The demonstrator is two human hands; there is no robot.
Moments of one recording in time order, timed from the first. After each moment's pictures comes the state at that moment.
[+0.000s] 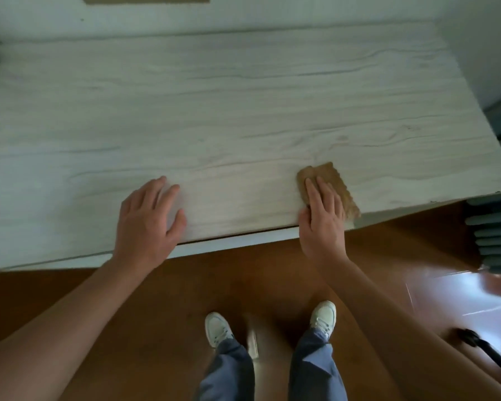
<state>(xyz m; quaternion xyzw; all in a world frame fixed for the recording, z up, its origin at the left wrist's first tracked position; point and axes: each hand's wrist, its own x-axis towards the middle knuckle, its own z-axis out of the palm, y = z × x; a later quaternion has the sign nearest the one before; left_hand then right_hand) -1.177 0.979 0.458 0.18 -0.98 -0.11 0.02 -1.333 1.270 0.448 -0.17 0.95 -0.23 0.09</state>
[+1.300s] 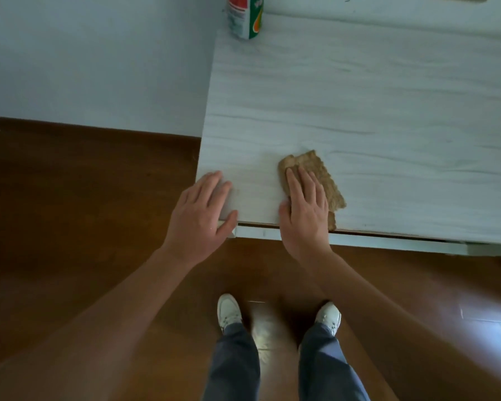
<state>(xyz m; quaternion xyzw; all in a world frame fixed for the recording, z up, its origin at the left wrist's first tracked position) -0.916 0.692 0.442 0.19 -0.98 -0.09 0.05 -1.061 0.859 0.449 -0.31 0.92 -0.21 0.12</state>
